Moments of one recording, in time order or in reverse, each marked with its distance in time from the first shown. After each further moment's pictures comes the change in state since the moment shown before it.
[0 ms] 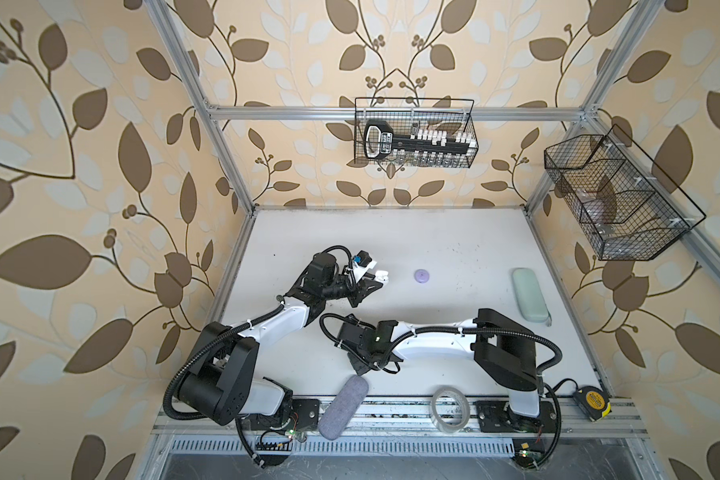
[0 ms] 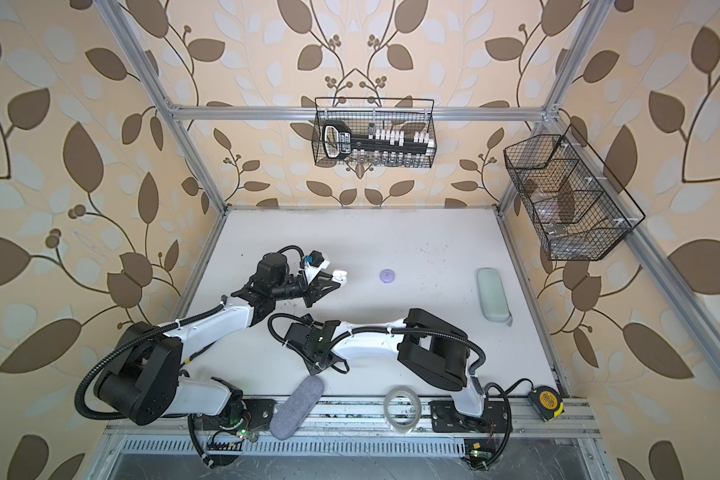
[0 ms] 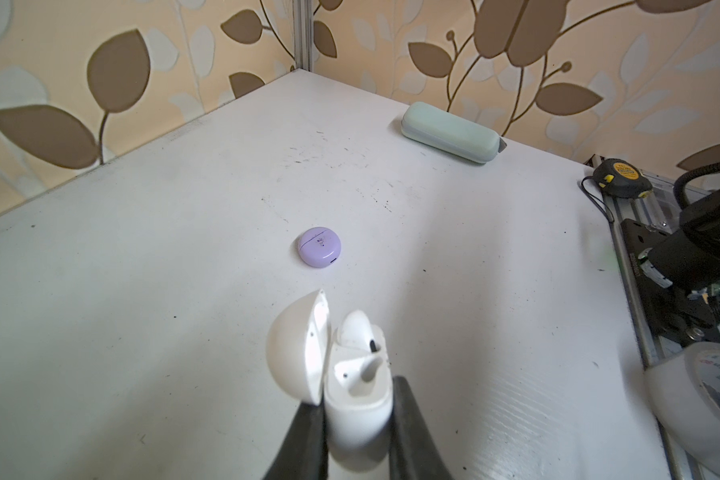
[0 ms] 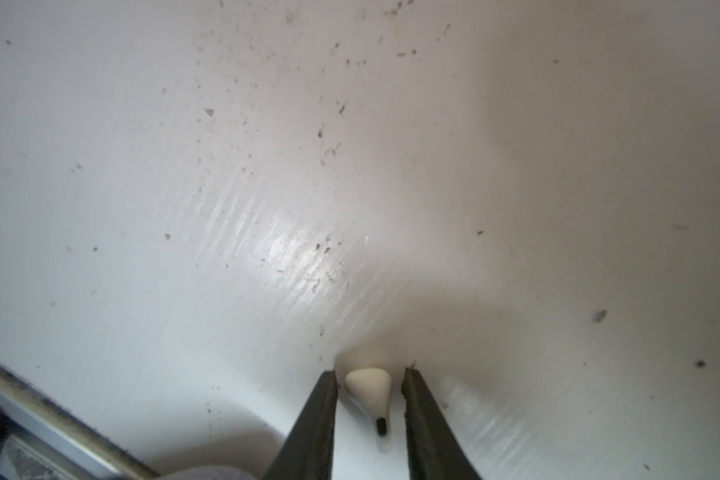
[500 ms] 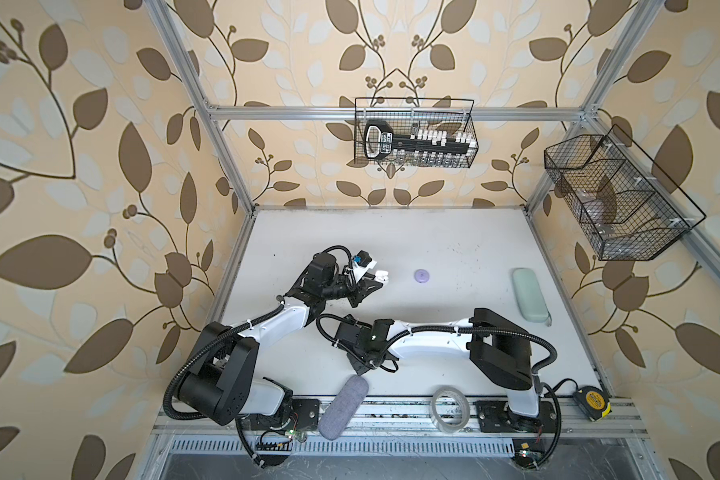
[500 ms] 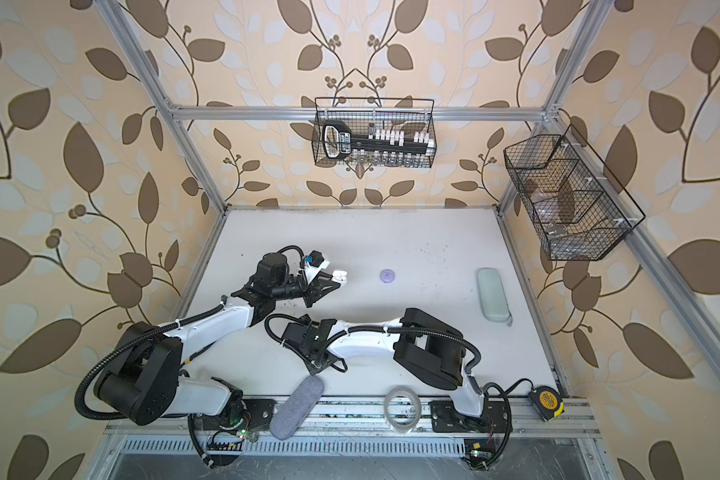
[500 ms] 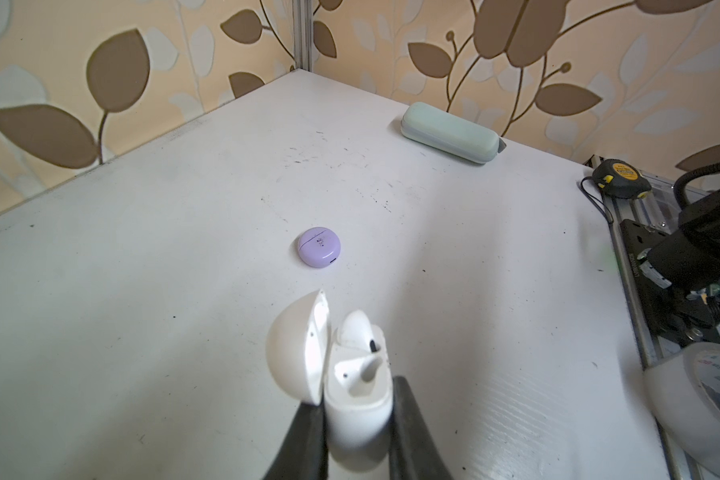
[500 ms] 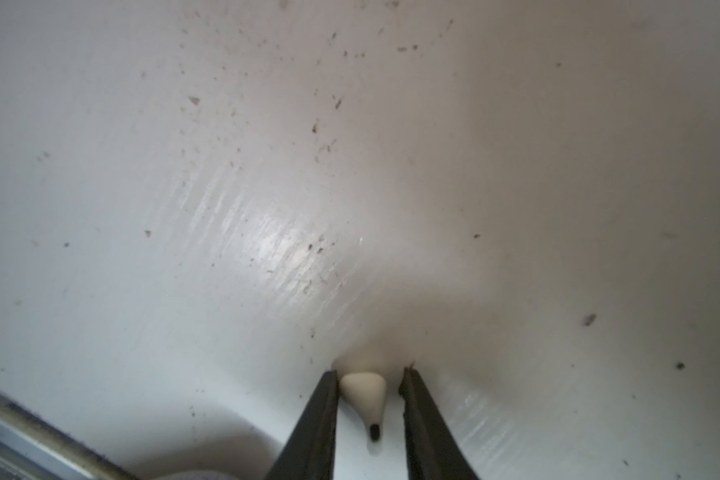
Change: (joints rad) left arm 0.000 0.000 0.000 0.000 0.001 -0.001; right arm 0.000 0.031 0.055 -0.064 0.011 -0.034
